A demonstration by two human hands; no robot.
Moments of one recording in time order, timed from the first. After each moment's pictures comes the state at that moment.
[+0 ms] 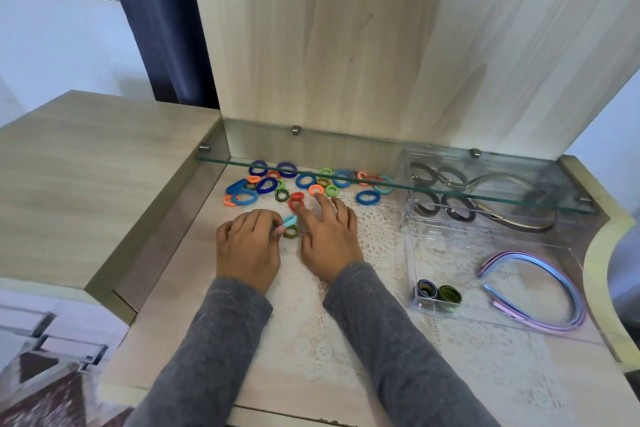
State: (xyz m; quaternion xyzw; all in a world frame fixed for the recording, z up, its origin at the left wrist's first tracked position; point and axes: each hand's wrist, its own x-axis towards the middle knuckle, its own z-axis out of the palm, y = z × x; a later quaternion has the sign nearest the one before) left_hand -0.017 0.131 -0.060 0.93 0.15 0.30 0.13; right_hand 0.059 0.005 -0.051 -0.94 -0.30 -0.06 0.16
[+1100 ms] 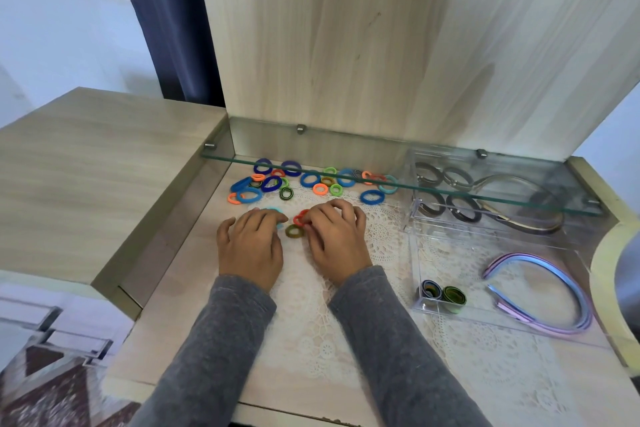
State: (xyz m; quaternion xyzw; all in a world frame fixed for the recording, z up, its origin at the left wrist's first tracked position) left_hand -0.020 0.129 -0.058 0.94 0.18 0.25 0.13; right_hand 0.054 -0.003 -0.055 -0.88 -0.34 -0.21 0.25
